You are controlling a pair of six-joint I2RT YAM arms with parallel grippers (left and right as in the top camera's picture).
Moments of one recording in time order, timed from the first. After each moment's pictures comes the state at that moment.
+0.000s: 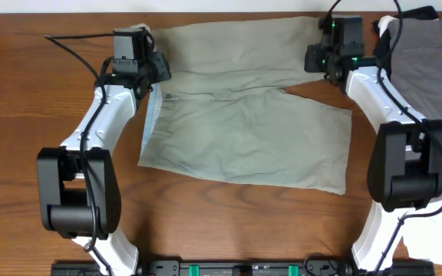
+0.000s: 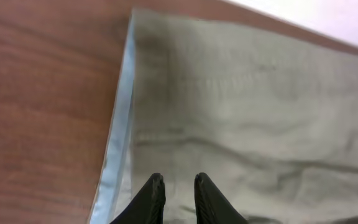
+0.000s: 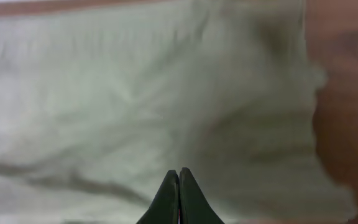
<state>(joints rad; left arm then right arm) -0.06 1.87 1.33 -0.25 0.11 -0.33 0.08 2.07 1.52 -0.28 -0.09 0.13</state>
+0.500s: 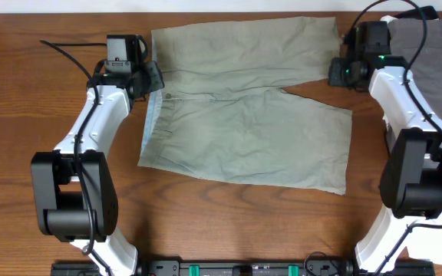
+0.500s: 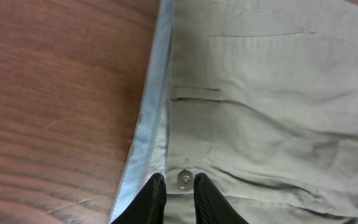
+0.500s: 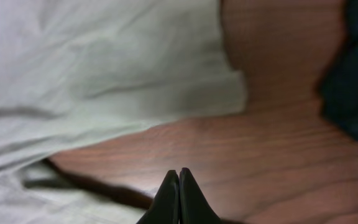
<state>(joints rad) -0.03 1.85 1.33 -0.40 0.10 -0.32 -0.03 2.01 1.52 -0.55 -0.05 0.12</state>
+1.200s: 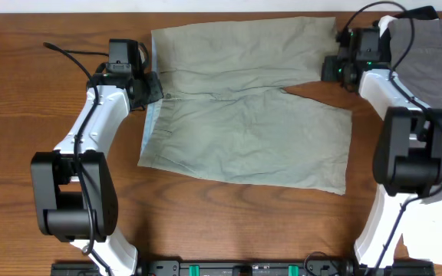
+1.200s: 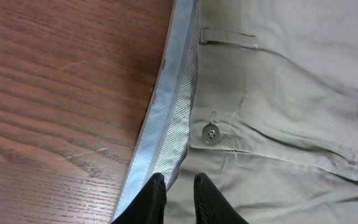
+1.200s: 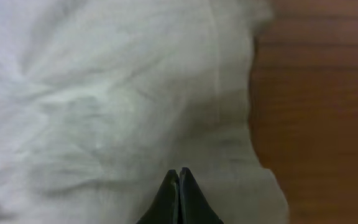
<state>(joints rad) -0.03 1.85 1.33 -0.55 0.08 -0.32 -0.04 2.20 1.52 -0.24 -0.14 0.06</state>
